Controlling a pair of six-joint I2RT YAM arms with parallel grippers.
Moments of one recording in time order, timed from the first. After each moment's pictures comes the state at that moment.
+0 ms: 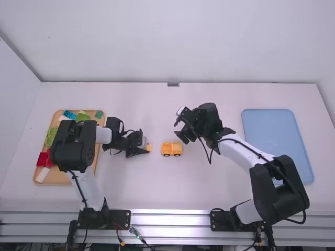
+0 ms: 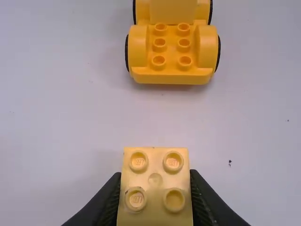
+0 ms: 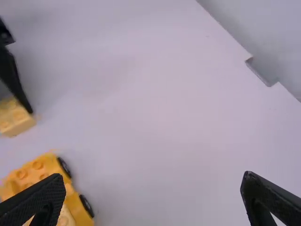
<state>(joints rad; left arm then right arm) 0.04 1.99 0.83 -0.23 0.94 1.43 0.39 1.58 0.84 -0.01 -0.39 -0.56</state>
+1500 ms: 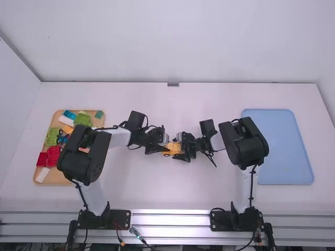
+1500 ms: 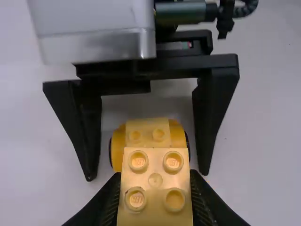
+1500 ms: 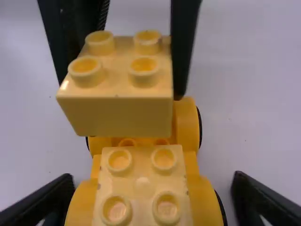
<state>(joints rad) -0.25 1.88 0.86 -0.09 0.93 1.09 0.29 2.16 0.82 0.27 -1.06 -1.00</state>
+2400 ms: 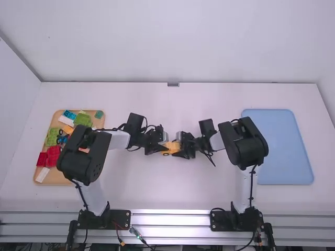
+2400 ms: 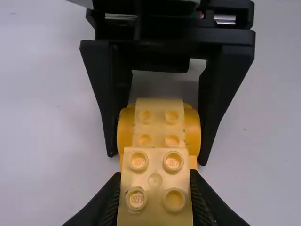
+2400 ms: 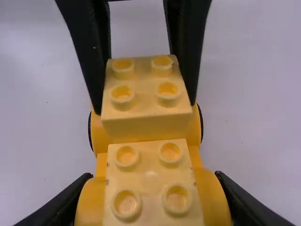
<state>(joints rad) -0.25 1.88 0.83 0.01 0.86 0.96 0.30 2.16 0.83 0.27 -1.05 -0.97</state>
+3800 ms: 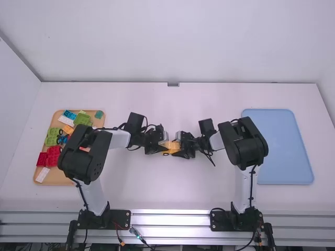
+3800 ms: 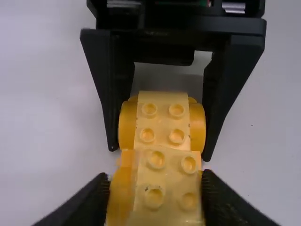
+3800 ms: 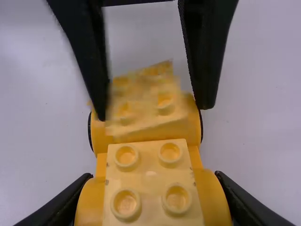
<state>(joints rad) -0.25 1.90 0.84 -0.01 0.84 0.96 0.30 2.16 0.84 0.26 -1.05 -0.96</state>
